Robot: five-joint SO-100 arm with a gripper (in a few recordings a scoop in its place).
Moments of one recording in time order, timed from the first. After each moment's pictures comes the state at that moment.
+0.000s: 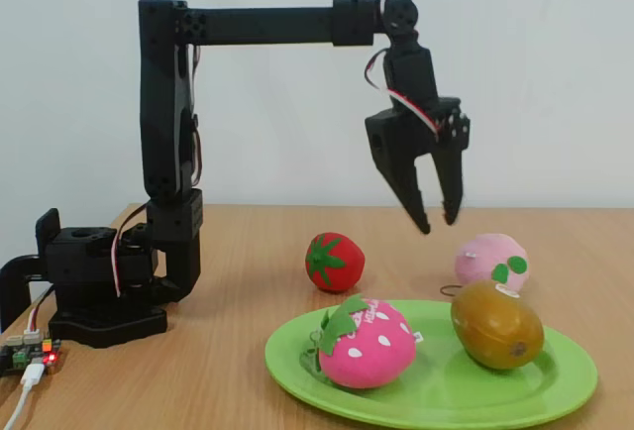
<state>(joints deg) 4.2 93.4 81.7 84.4 -25.7</state>
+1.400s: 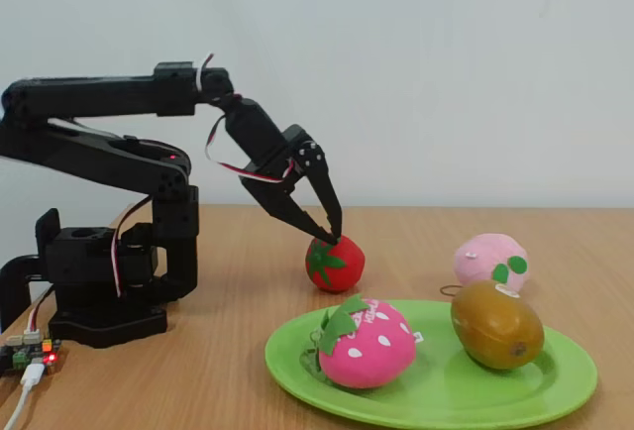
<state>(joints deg) -6.6 168.8 158.0 58.9 -2.3</state>
